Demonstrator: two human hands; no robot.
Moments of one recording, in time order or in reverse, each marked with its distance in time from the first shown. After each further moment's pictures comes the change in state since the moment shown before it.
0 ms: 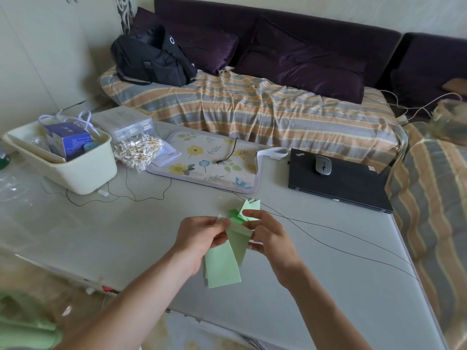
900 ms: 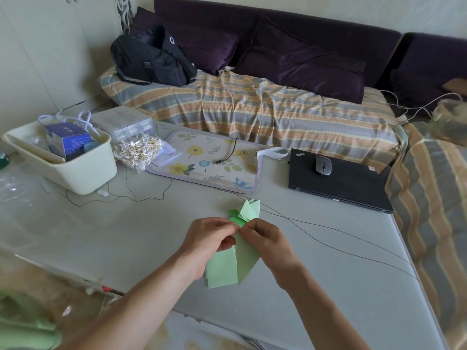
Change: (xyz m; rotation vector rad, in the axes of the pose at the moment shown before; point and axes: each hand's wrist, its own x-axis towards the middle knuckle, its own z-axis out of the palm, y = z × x) left_hand -0.007 -0.001 0.007 0.124 -0.061 0.024; right_hand -0.004 0.000 0.006 -0.146 0.006 0.005
